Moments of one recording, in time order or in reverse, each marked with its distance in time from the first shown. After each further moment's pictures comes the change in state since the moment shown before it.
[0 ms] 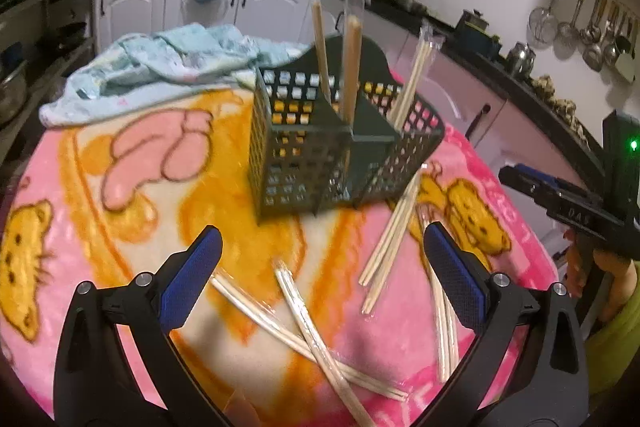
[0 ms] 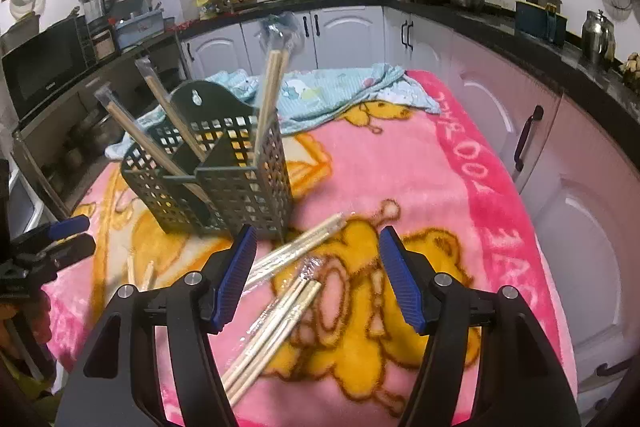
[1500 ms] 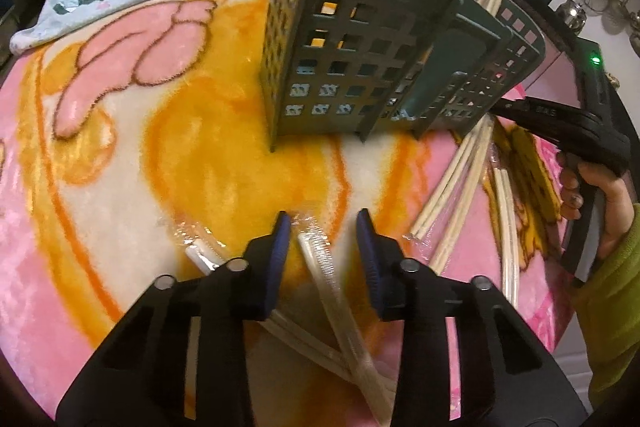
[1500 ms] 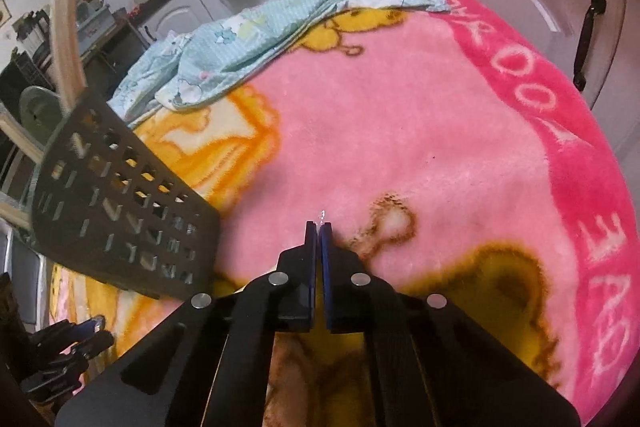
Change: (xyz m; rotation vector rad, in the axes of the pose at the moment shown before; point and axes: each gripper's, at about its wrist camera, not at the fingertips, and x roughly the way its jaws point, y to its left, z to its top) left arm 0.087 0.028 -0.020 -0.075 0.284 0.055; right arm 0.148 -0.057 0.017 0.232 0.223 0.077
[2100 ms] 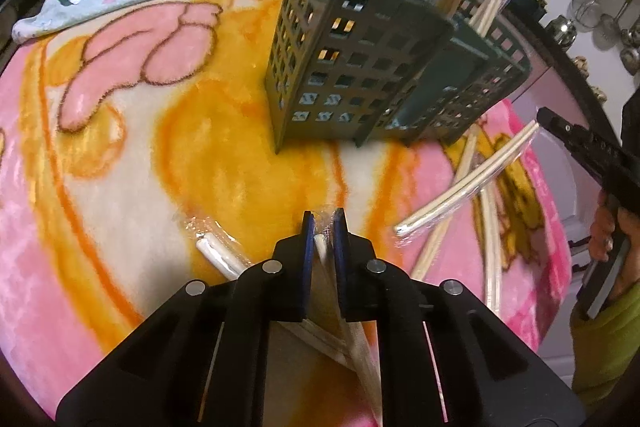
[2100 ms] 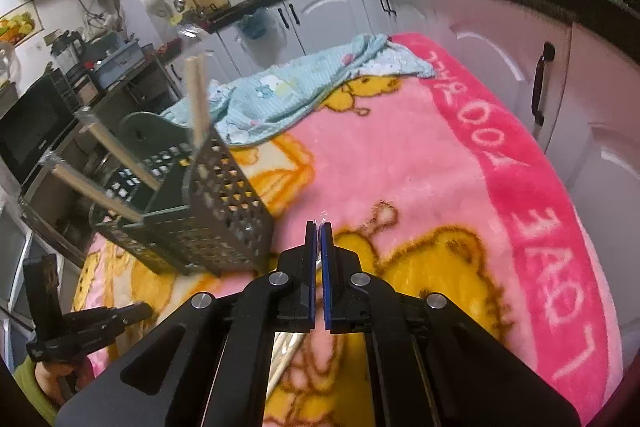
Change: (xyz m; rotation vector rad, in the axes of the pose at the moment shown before) left arm -0.023 0.023 -0.002 -0.041 -0.029 -0.076; right arm -0.100 0.015 -0.028 -0.040 -0.184 0.037
